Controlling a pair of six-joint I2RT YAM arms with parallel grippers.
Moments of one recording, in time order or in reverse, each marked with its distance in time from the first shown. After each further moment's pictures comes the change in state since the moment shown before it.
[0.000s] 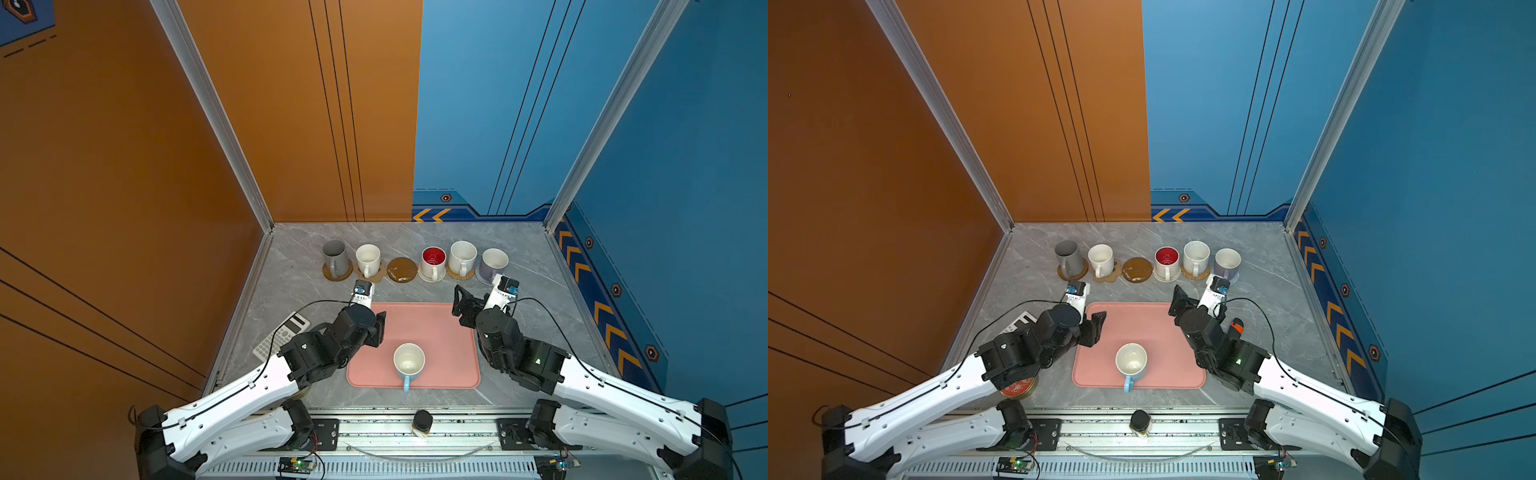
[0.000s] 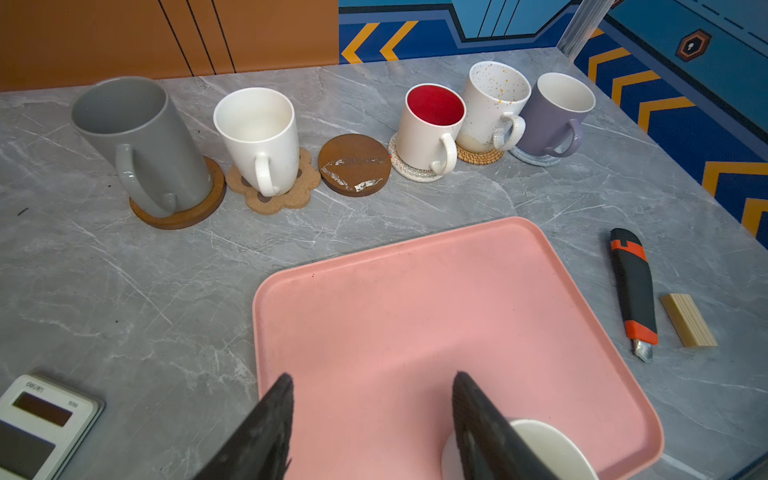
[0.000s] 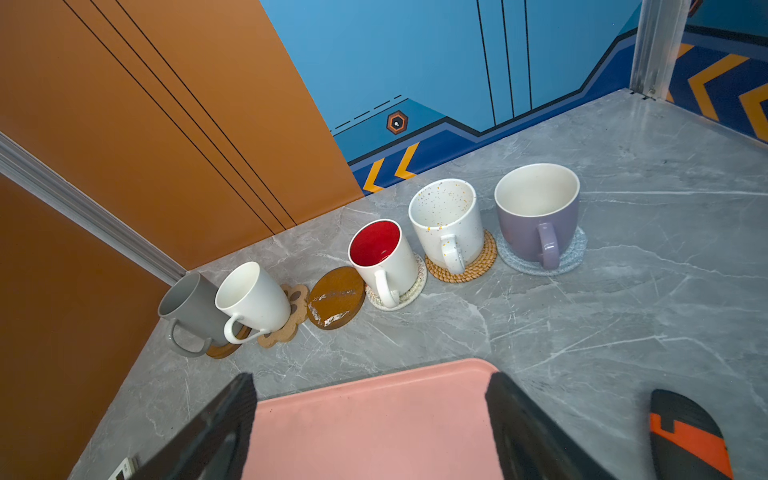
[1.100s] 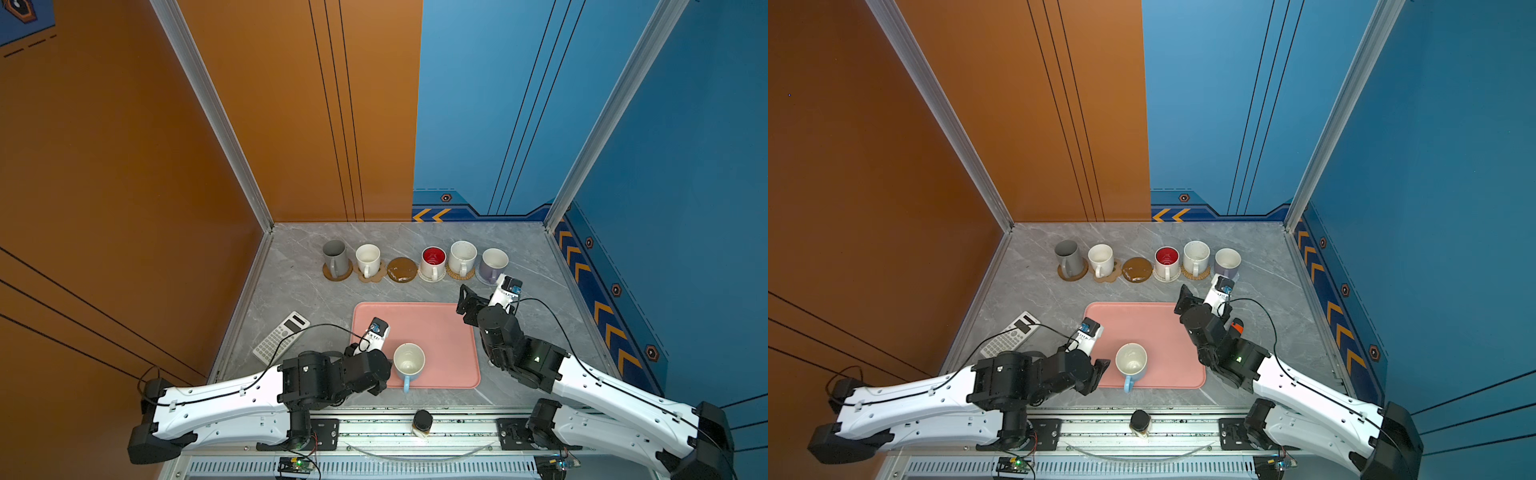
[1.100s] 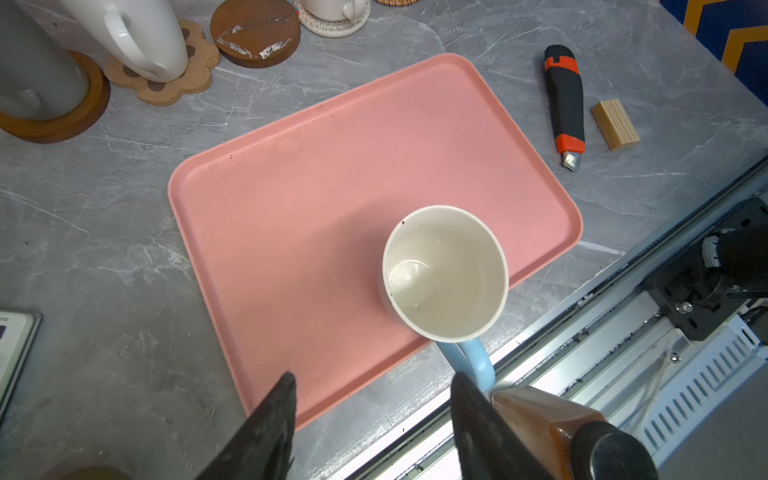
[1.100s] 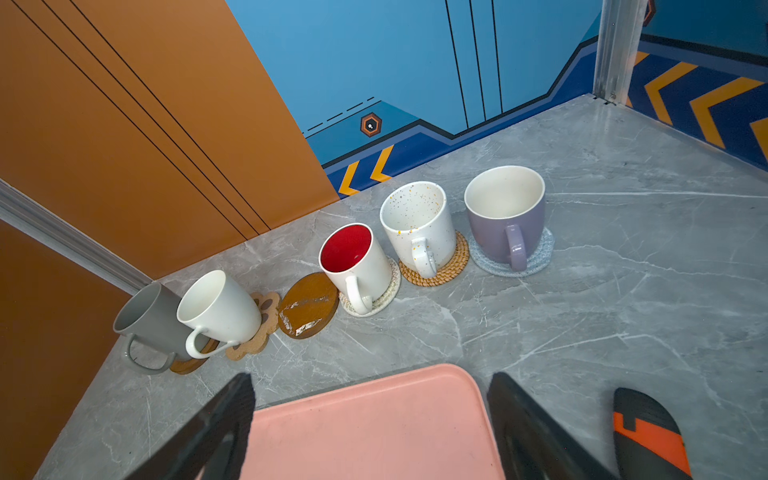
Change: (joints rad) left arm -0.402 -0.021 0.032 -0.354 -0.021 -0.243; right arm -0.066 0.000 -0.032 0.003 -0.004 -0.005
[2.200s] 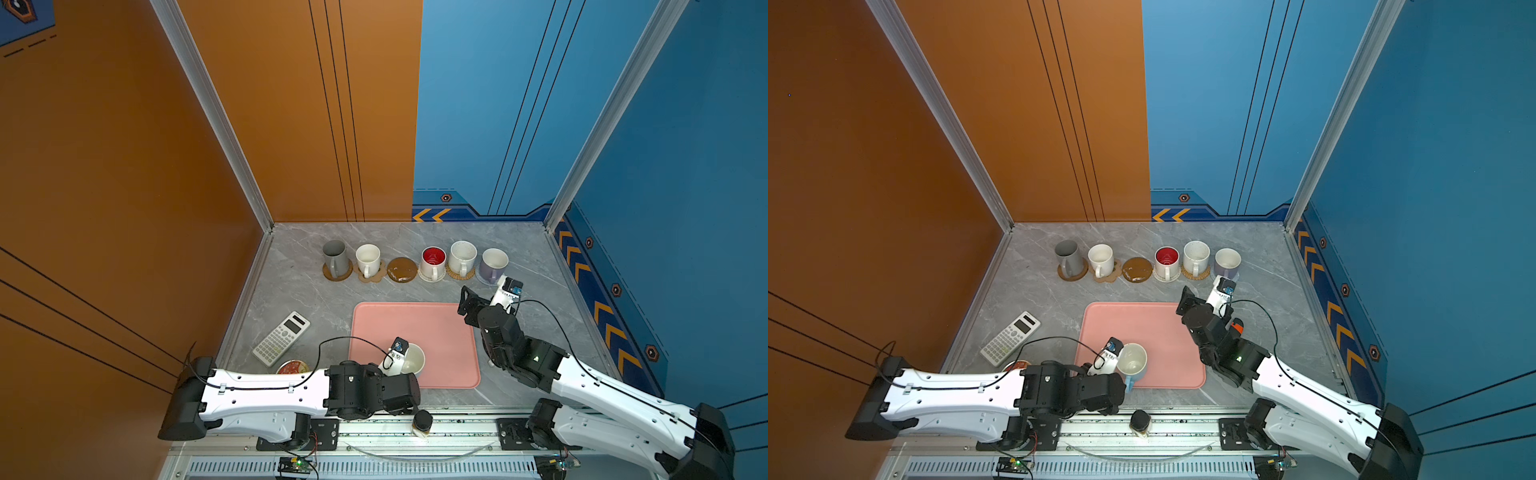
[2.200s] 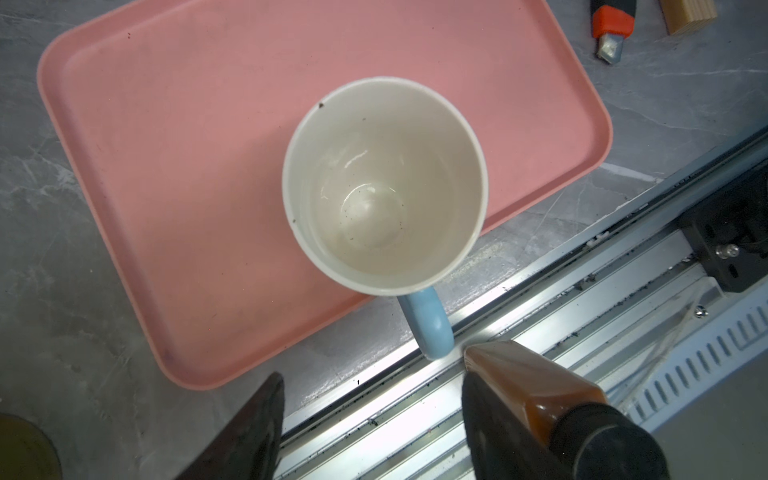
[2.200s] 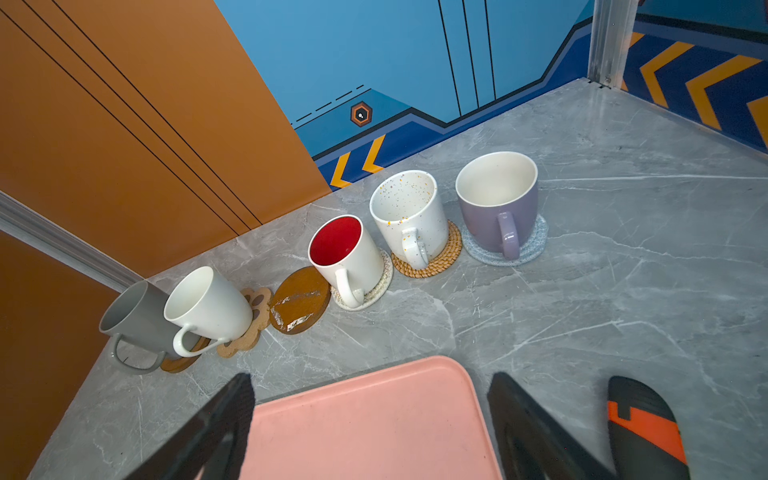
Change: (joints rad) left arm -0.129 0.252 0.020 0.004 0.064 -0.206; right arm -0.027 0.000 -0.025 0.000 -0.031 0.025
